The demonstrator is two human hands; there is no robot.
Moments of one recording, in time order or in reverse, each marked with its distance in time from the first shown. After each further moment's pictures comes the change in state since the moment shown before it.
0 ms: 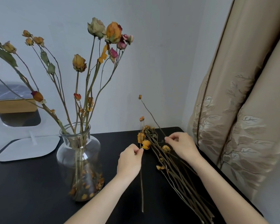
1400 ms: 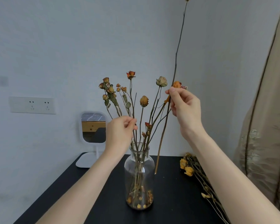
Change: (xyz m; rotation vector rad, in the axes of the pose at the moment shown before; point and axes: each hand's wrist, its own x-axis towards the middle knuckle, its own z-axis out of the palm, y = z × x) left_hand -0.038 0.073 -0.222 -0.013 0.574 0.281; right_hand -0.066 -0.248 -0.027 1.008 0.079 -0.549
